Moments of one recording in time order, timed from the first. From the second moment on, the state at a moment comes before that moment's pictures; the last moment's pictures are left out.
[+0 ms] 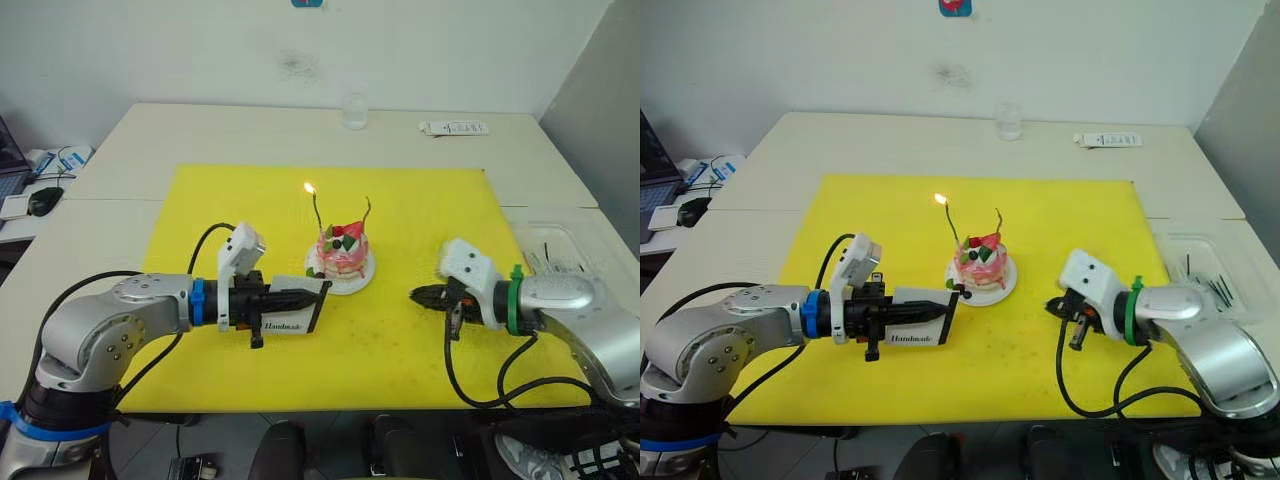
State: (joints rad) left arm -0.32 0.80 0.04 -0.44 -0.91 0.99 -0.87; right arm -0.31 -0.75 0.08 -0.63 0.27 1.06 0.81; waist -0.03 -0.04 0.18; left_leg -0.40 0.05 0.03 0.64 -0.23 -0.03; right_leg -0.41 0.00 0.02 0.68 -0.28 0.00
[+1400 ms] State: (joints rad) left arm -0.29 0.80 -0.01 -0.46 -0.83 0.95 -0.94; right arm -0.01 -0.42 0.09 -0.35 0.14 0.40 0.53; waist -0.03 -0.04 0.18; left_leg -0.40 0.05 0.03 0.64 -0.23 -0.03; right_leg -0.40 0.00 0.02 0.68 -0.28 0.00
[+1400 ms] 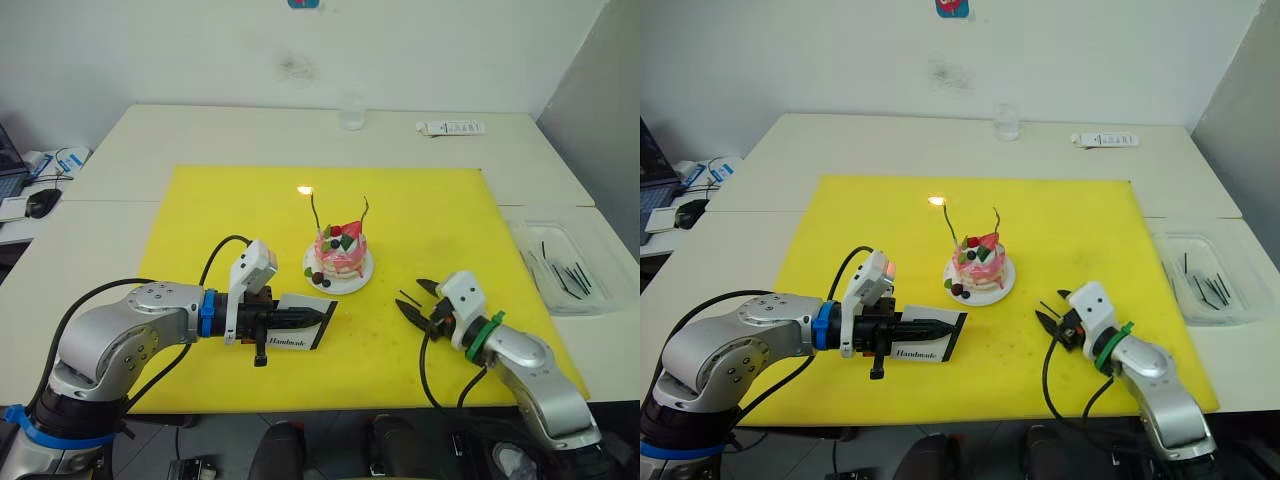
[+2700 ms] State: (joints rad) left arm -0.48 0.52 0.16 -0.27 -1.17 1.26 -0.50; right arm -0.43 -0.70 0.28 -0.73 0.28 0.68 0.79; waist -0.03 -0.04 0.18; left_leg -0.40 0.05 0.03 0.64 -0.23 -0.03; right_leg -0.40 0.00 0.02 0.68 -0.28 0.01
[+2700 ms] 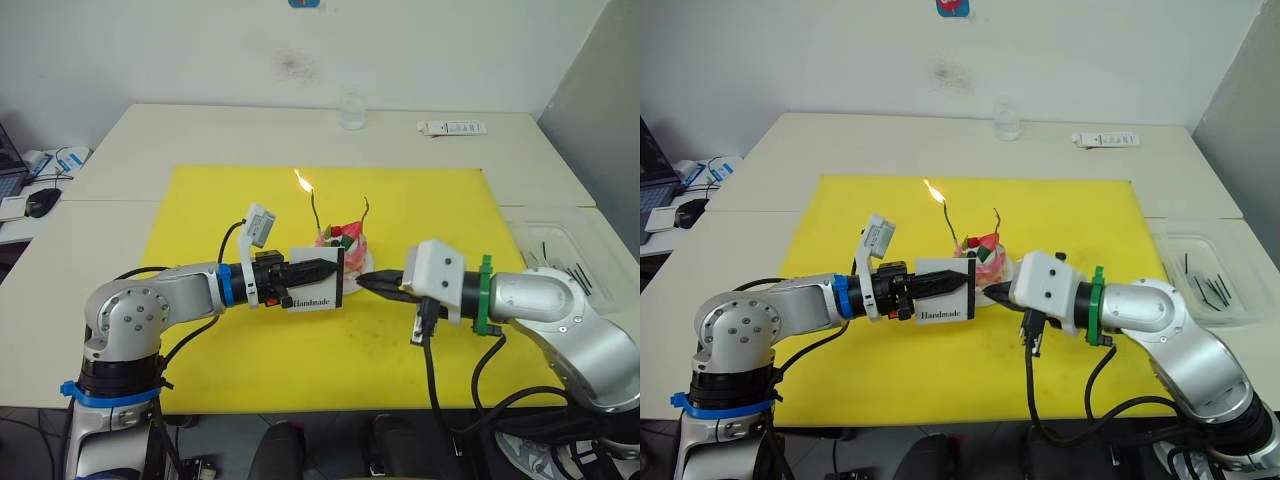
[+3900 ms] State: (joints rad) left arm -0.47 0.53 0.17 -0.27 -1.22 1.27 -0.44; right arm -0.48 -0.67 0.38 -0.63 0.10 0.61 0.79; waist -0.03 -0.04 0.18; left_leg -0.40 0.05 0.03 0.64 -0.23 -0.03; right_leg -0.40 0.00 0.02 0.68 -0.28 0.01
